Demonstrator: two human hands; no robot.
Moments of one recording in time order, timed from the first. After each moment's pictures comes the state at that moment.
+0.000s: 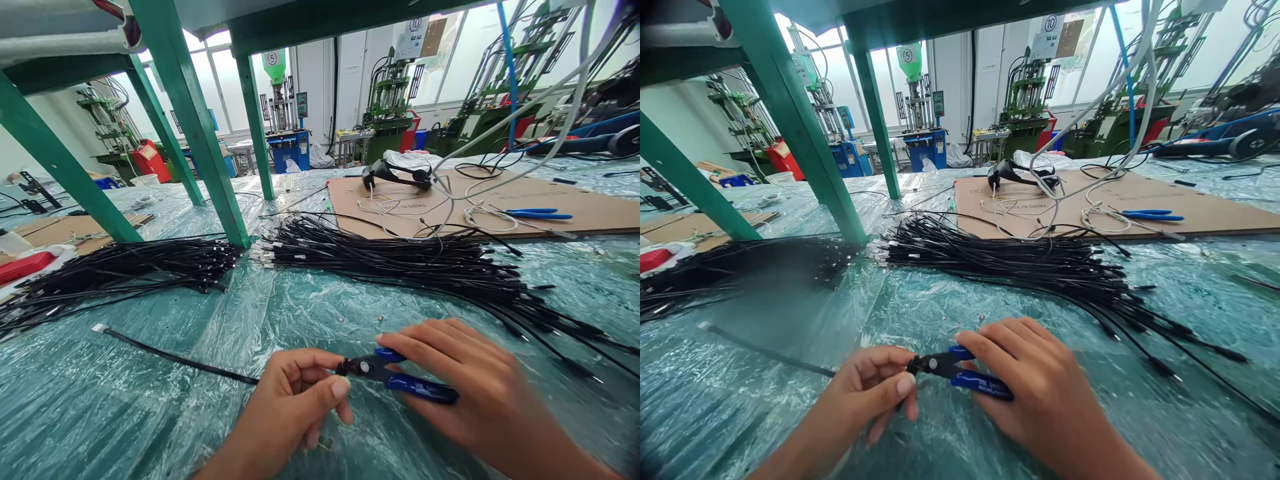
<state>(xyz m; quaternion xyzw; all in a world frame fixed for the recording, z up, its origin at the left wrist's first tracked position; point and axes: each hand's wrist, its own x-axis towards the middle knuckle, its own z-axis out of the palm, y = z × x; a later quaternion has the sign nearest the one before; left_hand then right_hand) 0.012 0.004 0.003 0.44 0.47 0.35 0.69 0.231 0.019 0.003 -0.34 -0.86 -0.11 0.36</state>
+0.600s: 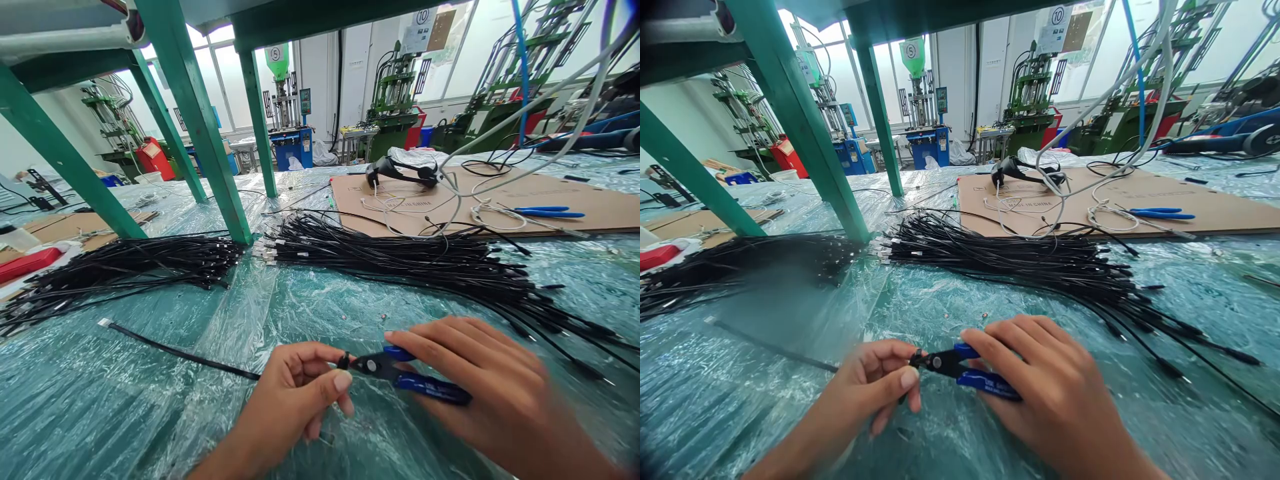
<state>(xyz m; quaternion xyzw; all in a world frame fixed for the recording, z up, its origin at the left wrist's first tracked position) 0.011 0.006 -0.001 0.44 0.47 0.35 0.68 0.234 0.017 0.005 -0.34 -0.86 -0.14 0.36</state>
